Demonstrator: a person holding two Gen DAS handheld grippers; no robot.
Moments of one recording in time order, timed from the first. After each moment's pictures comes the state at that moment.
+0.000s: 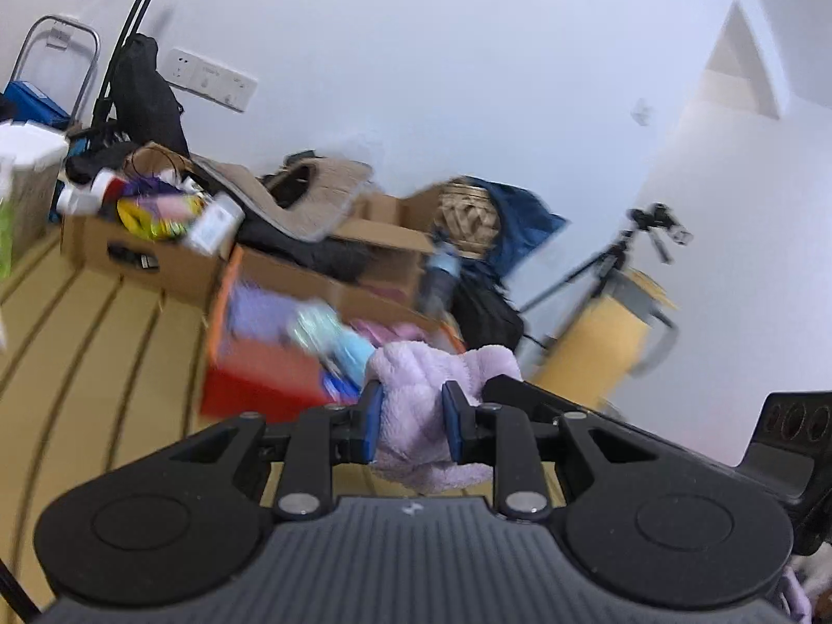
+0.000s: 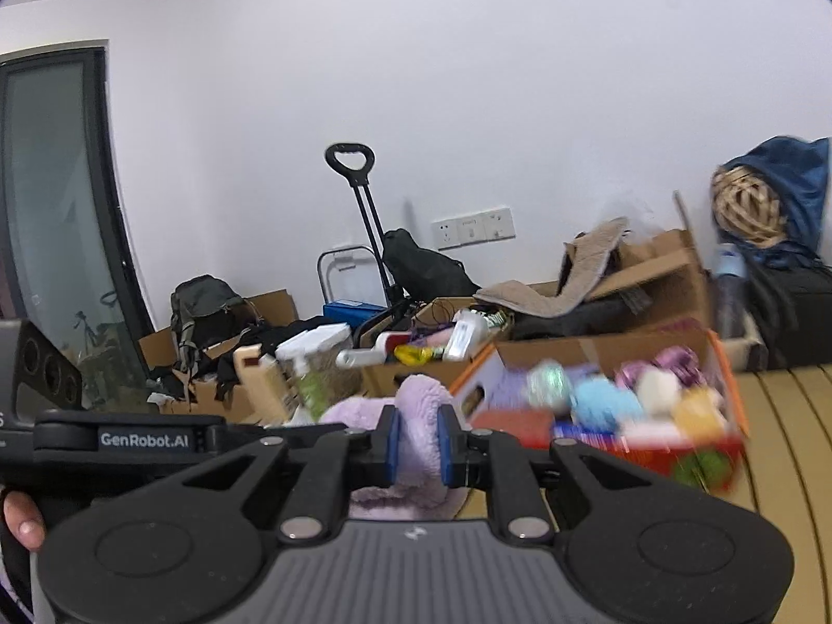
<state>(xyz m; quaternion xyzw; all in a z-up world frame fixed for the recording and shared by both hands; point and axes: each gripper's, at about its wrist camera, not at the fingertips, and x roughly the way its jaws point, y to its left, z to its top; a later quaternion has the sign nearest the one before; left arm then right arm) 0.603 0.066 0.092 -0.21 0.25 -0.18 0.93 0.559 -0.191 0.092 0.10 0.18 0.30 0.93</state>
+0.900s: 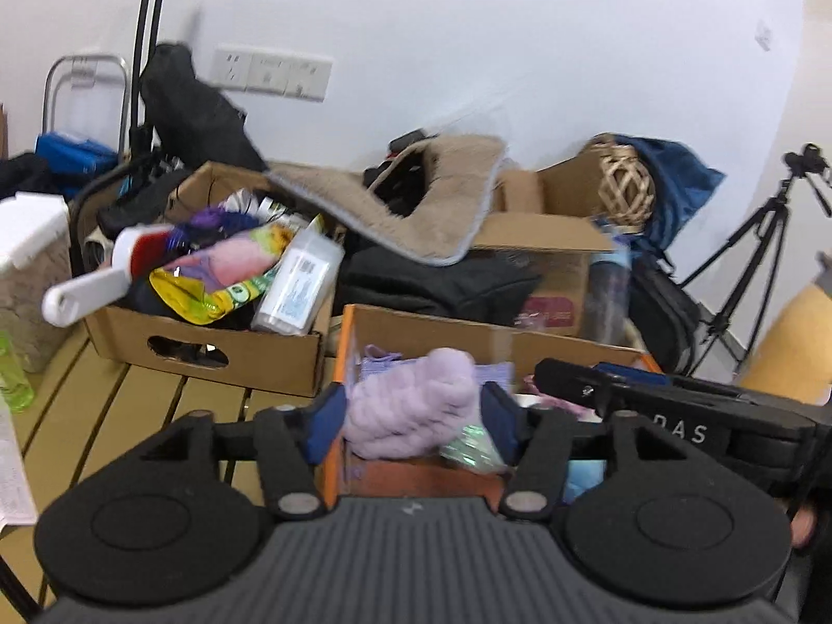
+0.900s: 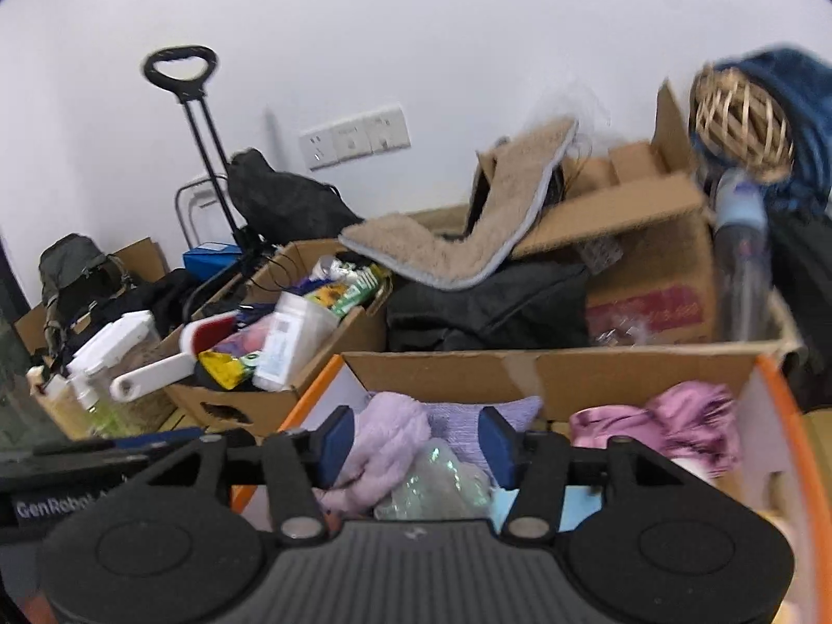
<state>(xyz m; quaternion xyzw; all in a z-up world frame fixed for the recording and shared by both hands) 0.761 0.064 0.075 -0.10 0.30 -0.07 0.95 0.815 -0.138 0.048 0.08 0.29 0.20 0.93</state>
